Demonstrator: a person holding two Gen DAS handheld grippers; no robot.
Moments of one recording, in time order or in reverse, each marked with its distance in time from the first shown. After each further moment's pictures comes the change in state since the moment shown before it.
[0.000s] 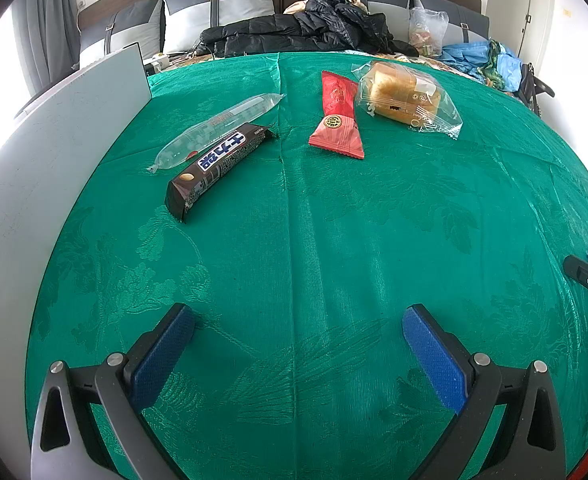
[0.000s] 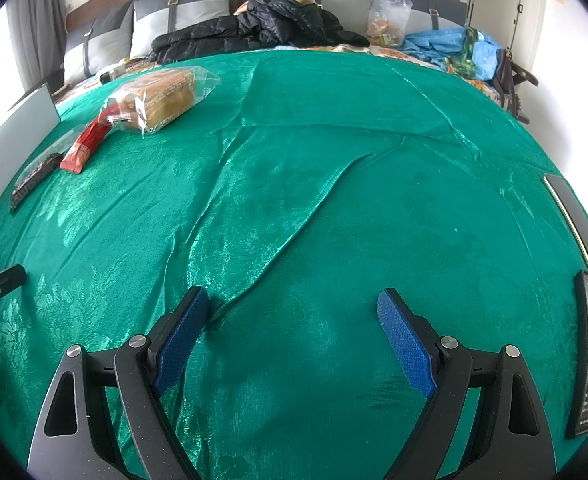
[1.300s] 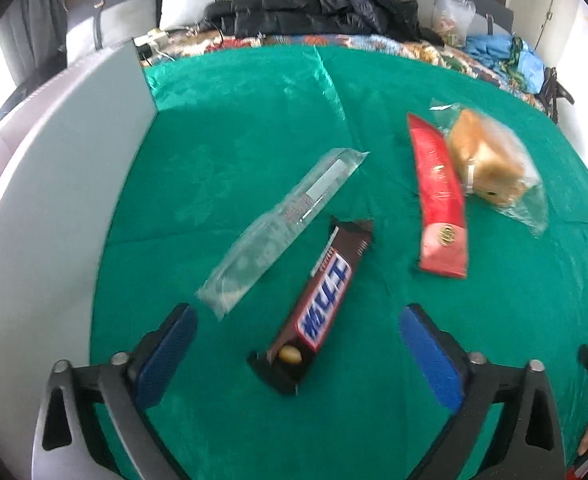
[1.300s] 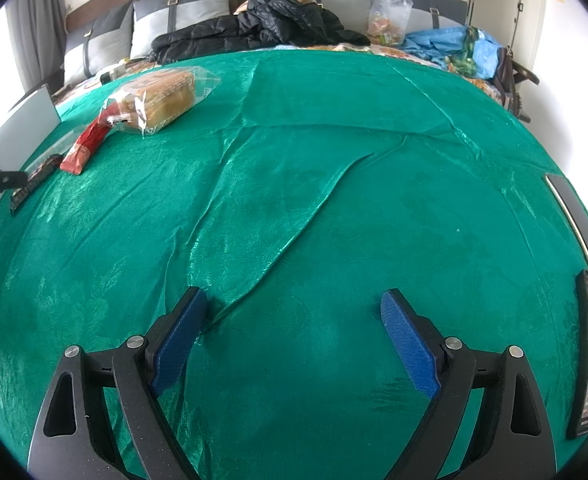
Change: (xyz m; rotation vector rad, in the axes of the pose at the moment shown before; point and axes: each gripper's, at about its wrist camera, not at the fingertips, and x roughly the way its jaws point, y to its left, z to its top) left arm 0.059 0.071 0.118 -0.005 0.156 -0.025; right arm 0.001 0.001 0.001 0.004 0.002 0.000
